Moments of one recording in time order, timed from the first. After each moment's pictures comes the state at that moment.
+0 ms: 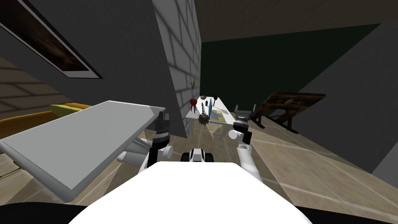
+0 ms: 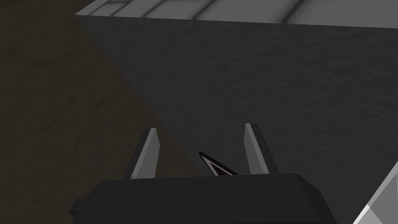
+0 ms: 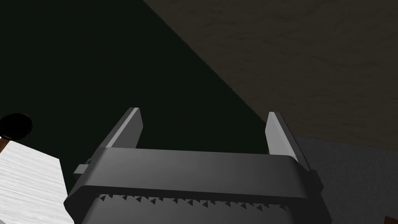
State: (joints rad) left arm 0.45 -0.02 -0.05 -2.21 0.01 -0.55 -0.10; right arm 0.01 -0.23 -0.20 -1.91 -0.66 -0.55 -0.31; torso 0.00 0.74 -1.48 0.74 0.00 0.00
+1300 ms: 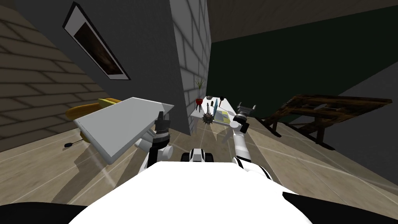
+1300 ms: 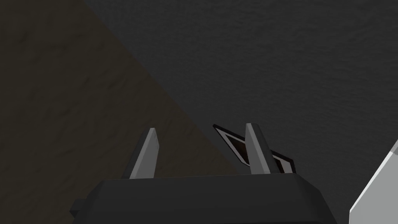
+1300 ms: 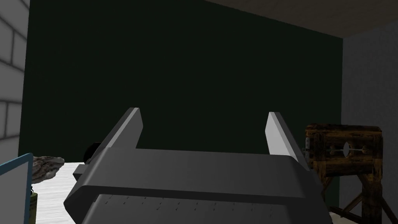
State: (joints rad) left arm 0.45 -0.02 -0.05 -2.21 0.01 -0.55 -0.10; right arm -0.29 -0.23 -0.34 -1.60 -1.01 -0.53 -0.44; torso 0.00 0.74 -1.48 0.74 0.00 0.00
